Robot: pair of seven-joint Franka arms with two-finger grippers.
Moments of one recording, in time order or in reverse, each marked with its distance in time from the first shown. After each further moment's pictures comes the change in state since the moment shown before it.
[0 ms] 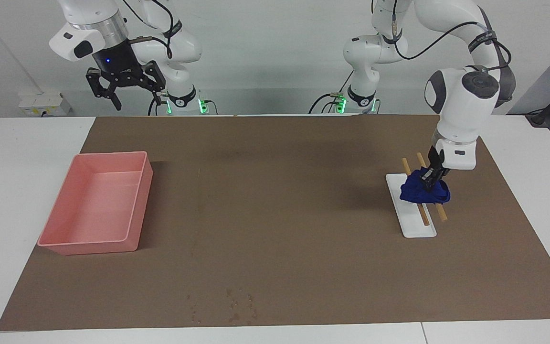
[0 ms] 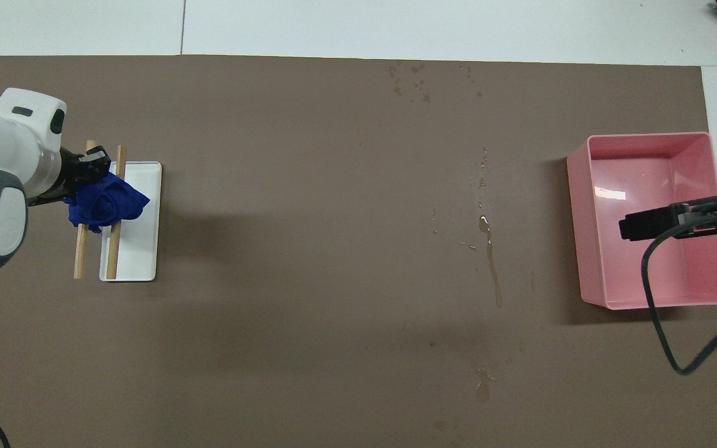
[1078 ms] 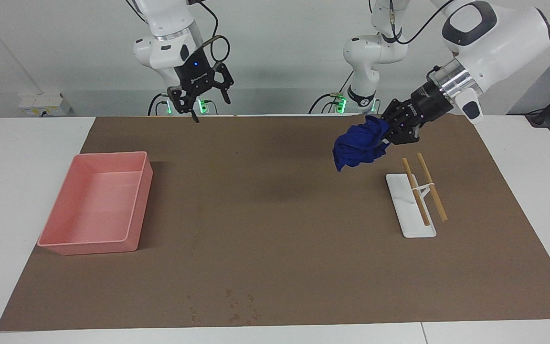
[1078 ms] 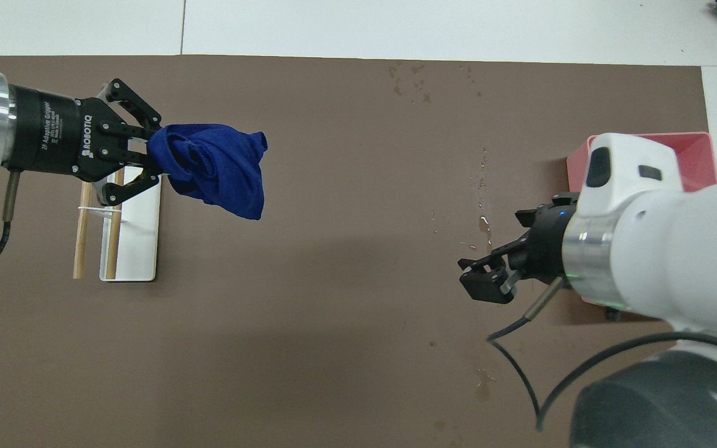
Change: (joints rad) left arm -0.010 -0.059 -0.078 0.235 -0.757 -0.278 -0.873; right arm 0.290 -0.083 0.013 -0.268 0.114 0.398 -0.348
